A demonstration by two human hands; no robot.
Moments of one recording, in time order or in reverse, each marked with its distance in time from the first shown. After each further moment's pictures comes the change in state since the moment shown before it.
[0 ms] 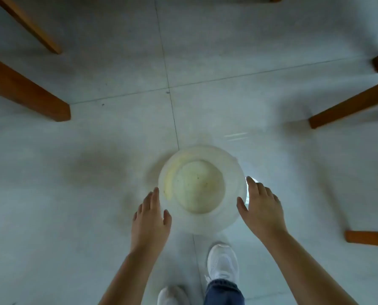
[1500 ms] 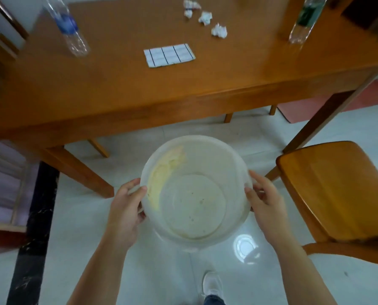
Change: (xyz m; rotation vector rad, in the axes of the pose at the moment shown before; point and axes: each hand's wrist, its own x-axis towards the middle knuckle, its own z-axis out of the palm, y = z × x) left_hand -0.181 0.161 -0.458 -1.310 0.102 -0.082; right_hand -0.212 -0.114 -0.462 1.046 0.356 -0.011
